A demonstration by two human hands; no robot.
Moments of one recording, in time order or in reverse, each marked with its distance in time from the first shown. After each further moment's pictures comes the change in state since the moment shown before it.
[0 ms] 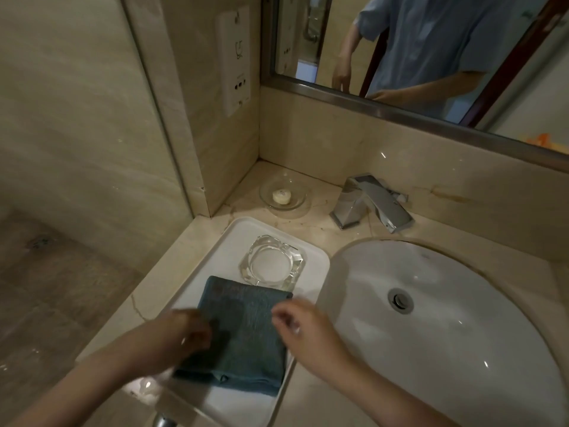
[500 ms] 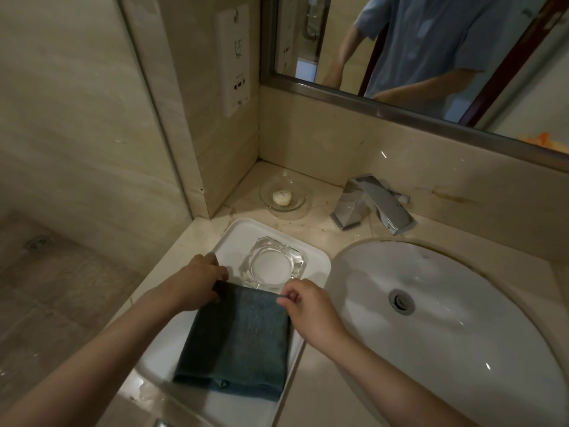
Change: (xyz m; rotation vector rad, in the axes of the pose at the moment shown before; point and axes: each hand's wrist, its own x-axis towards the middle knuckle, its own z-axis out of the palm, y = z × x) left_hand 0.078 -0.009 -0.027 0.167 0.063 -0.170; right_hand 0.034 0.008 -0.005 -0.017 0.062 0.180
